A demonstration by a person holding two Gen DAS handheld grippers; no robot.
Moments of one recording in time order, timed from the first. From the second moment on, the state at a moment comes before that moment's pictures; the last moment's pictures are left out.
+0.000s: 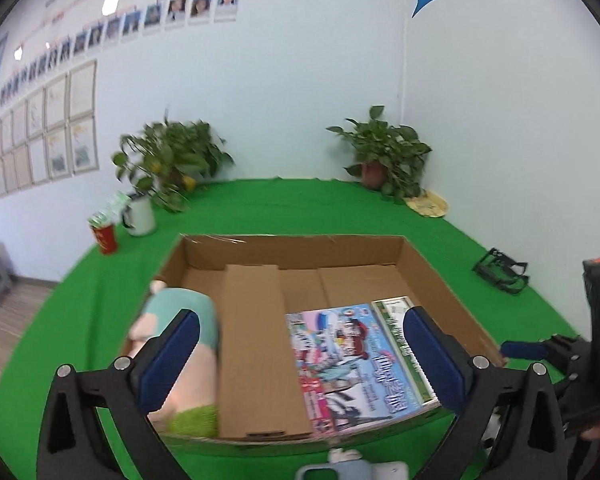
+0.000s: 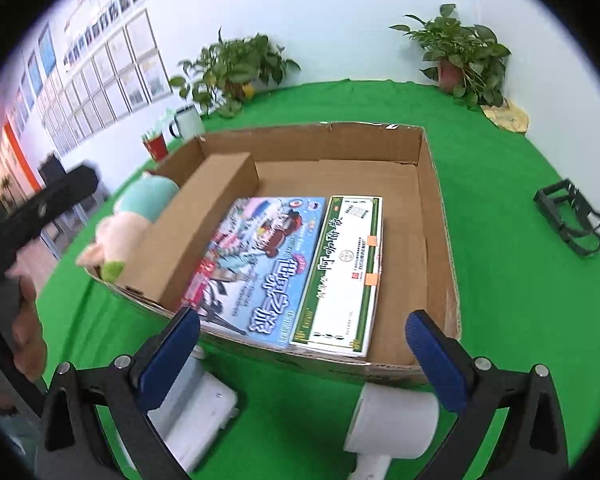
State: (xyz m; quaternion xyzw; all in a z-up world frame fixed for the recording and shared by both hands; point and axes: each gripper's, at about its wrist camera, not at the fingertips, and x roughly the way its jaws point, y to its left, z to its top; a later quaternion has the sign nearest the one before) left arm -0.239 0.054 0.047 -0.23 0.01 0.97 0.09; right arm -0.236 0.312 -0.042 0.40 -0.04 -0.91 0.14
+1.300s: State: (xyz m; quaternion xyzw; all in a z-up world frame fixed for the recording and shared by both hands) left arm -0.152 0.142 -0.062 -0.48 -0.12 0.81 0.32; right arm -0.111 0.336 -0.137 0.45 -0.04 -0.89 0.07
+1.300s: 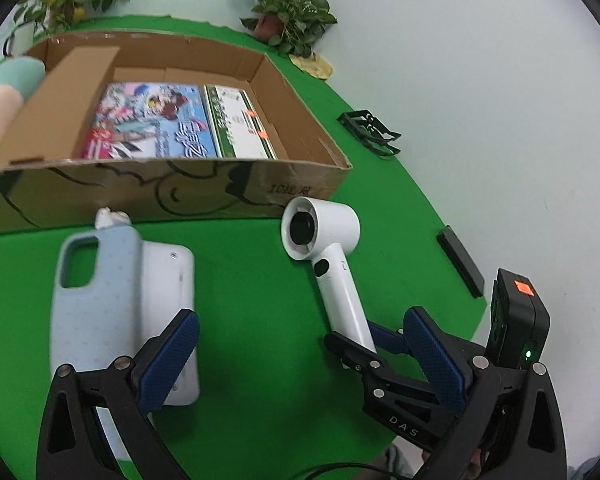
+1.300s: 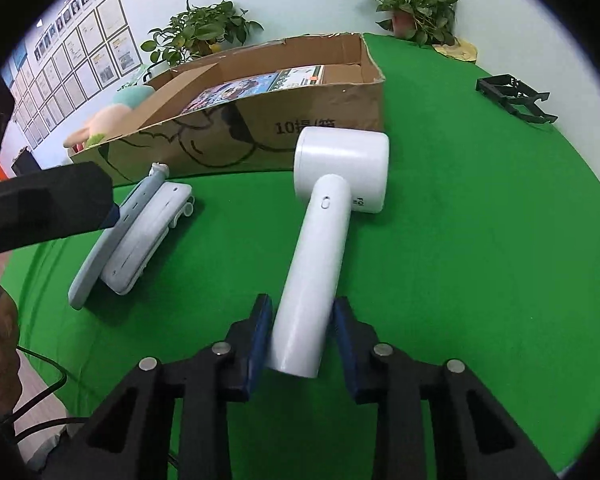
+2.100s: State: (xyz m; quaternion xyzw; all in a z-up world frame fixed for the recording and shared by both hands) left arm -0.166 0.215 -0.121 -0.56 -0.15 0.74 0.35; right arm -0.068 0.359 -0.142 0.46 -0.19 -0.85 0.17
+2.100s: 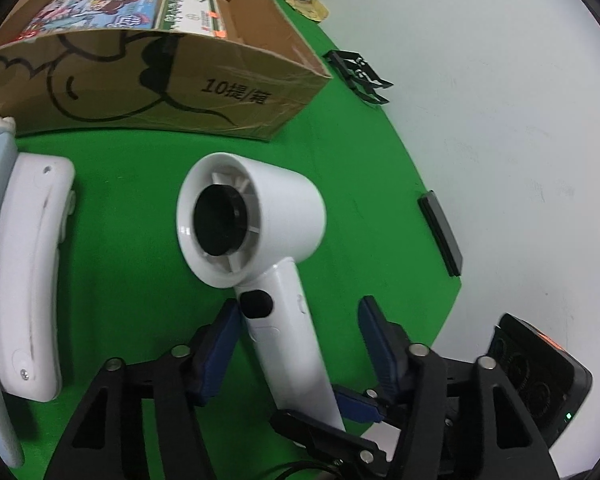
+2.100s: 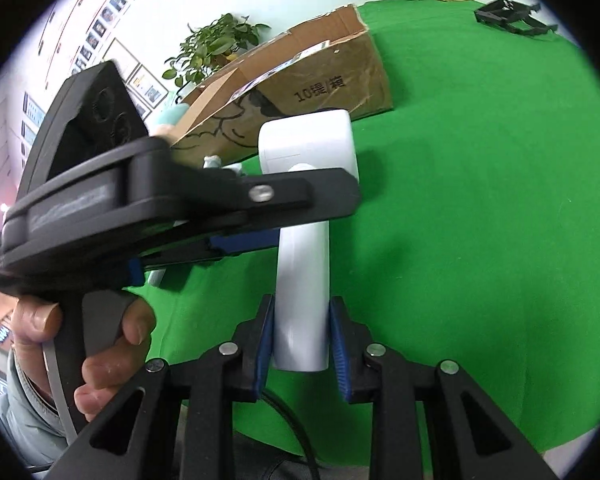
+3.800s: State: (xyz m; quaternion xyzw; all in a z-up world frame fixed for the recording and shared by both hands) left arm -0.421 0.231 -0.062 -0.56 -0.17 0.77 0.27; right arm -0.270 0.361 -0.089 0.47 -0.14 -0.85 0.21
